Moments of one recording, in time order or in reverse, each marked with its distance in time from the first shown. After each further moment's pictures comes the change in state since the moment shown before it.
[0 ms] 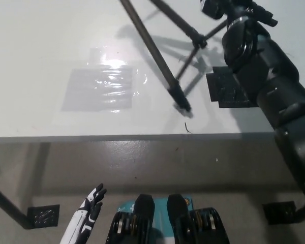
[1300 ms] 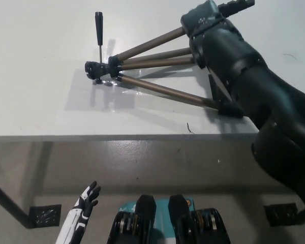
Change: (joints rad) left_arm -0.001 -0.025 0.036 0.010 -0.037 0.002 0.007; right_arm -0.049 0.057 0.862 0.010 -0.285 0.265 0.547
